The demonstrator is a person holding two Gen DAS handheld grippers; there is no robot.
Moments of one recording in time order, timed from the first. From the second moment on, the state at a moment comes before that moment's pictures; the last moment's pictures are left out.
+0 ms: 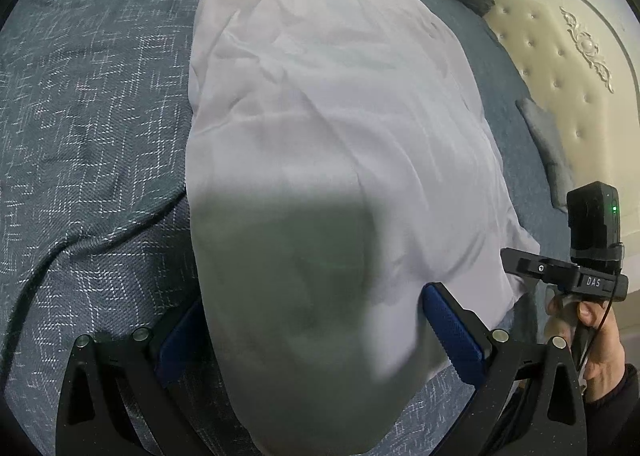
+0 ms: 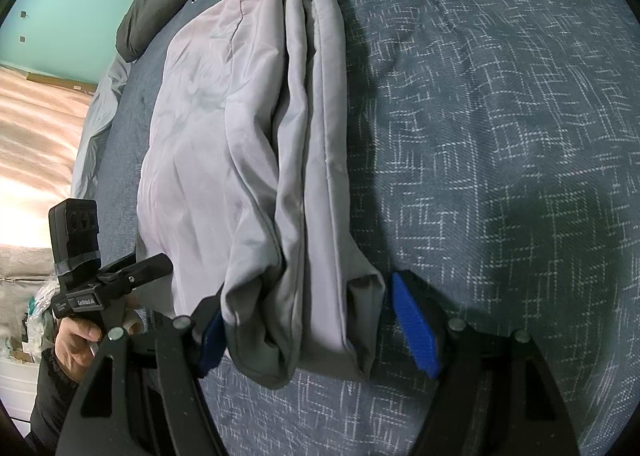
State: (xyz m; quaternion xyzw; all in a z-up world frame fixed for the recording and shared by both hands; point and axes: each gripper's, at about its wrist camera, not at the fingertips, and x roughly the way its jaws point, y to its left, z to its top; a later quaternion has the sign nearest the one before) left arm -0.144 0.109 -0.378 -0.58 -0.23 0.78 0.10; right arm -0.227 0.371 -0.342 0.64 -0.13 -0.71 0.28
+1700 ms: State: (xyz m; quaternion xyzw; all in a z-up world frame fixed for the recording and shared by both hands) left arm -0.091 0.011 -0.378 -0.56 -0.29 0.76 0.15; right arm -0.223 0.388 -0.333 0.60 -0.13 -0.71 0.33
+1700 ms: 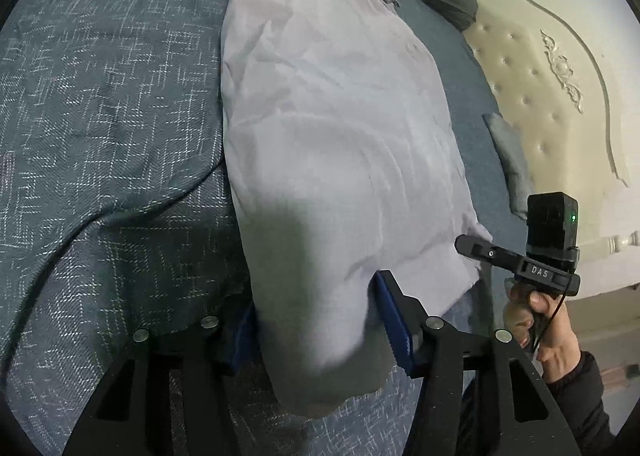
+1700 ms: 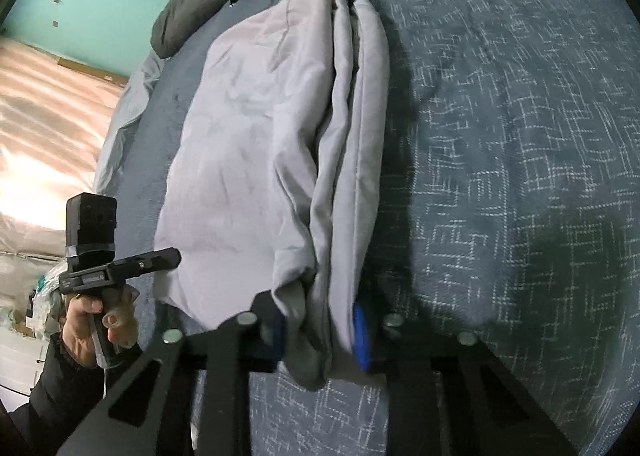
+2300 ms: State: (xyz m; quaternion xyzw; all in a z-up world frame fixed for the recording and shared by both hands) left arm -0.111 -0.015 -0.380 -0.56 -0.29 0.76 0.16; right arm -0.249 0.359 -0.346 0.64 -0.12 -0.69 0.32
